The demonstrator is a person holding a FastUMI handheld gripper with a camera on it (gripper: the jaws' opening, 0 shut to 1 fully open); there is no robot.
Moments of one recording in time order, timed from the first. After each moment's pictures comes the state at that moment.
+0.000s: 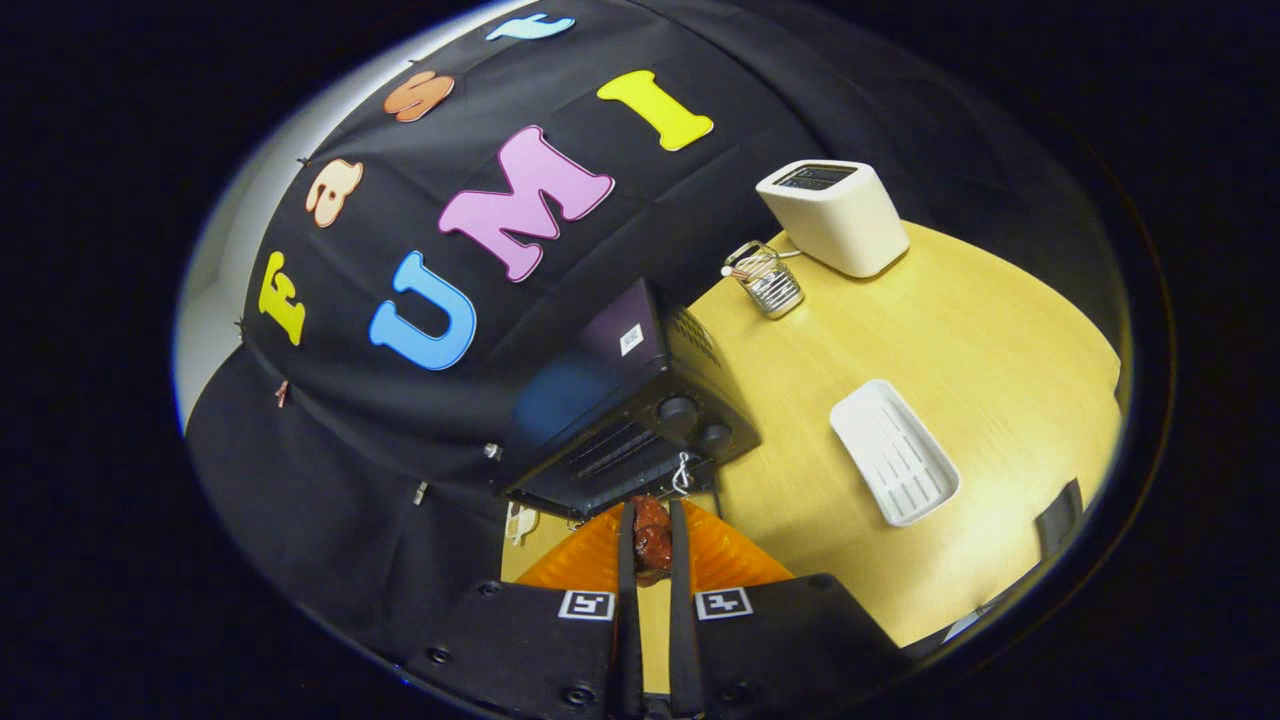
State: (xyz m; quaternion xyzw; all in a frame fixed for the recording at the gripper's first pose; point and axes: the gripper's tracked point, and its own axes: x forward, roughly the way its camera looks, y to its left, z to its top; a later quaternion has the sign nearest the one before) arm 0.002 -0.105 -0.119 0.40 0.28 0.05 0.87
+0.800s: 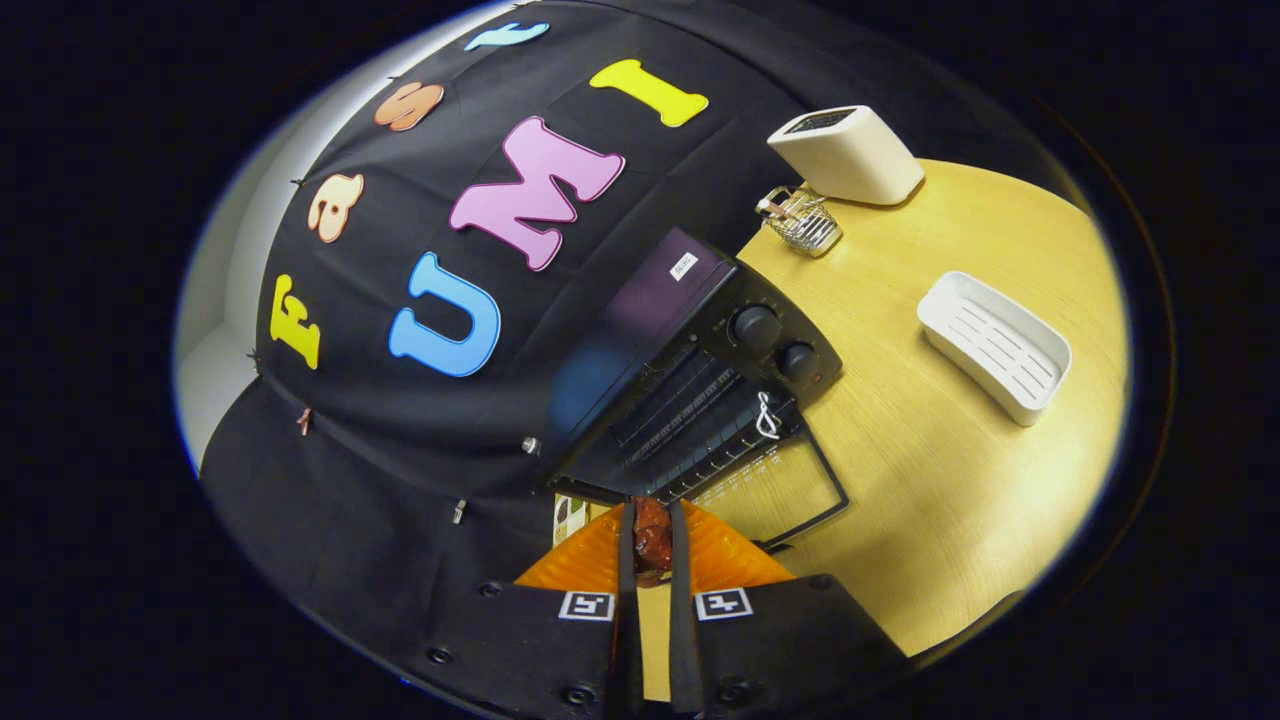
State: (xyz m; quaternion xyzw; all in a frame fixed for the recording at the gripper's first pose) arm 0.024 -0.005 -0.145 0.47 0.26 0.06 0.84
